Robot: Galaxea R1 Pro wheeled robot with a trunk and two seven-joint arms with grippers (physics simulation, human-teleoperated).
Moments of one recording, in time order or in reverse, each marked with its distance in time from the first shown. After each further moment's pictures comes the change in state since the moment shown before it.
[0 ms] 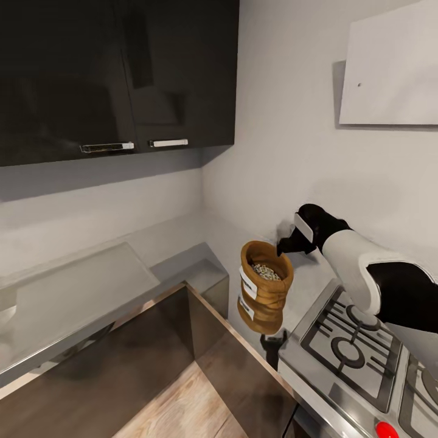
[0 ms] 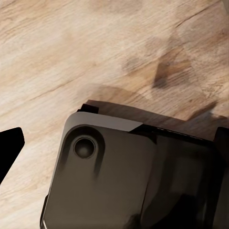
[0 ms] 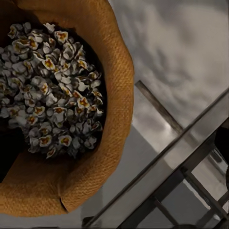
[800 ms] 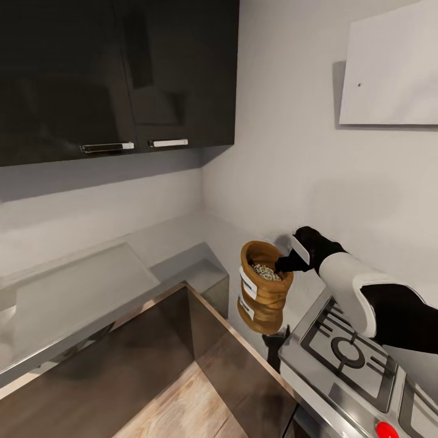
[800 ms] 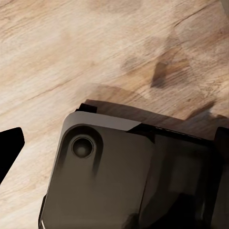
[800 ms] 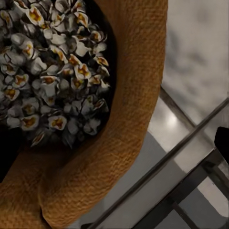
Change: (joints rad) left arm 0.000 -0.004 0.000 0.001 -0.002 0.000 -0.001; right arm 0.123 0.002 -0.002 -0.005 -0.001 -0.083 -0.002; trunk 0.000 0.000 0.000
